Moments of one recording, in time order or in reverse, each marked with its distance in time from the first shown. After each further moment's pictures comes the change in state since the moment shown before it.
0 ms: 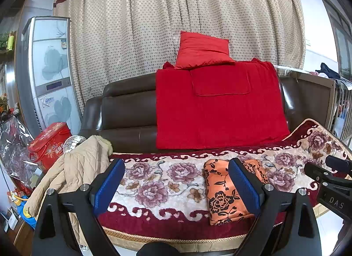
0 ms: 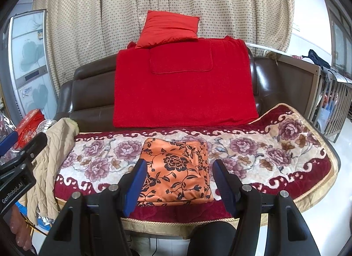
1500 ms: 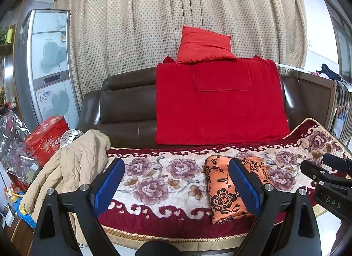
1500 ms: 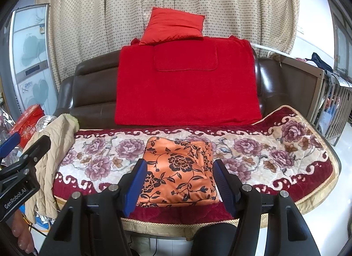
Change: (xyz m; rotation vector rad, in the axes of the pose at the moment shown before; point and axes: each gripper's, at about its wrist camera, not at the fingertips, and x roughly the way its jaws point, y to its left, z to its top) left arm 0.017 0.015 -0.007 -0.021 0.029 -0.020; right arm 0.013 0.020 0.001 -0.023 0.012 -0.007
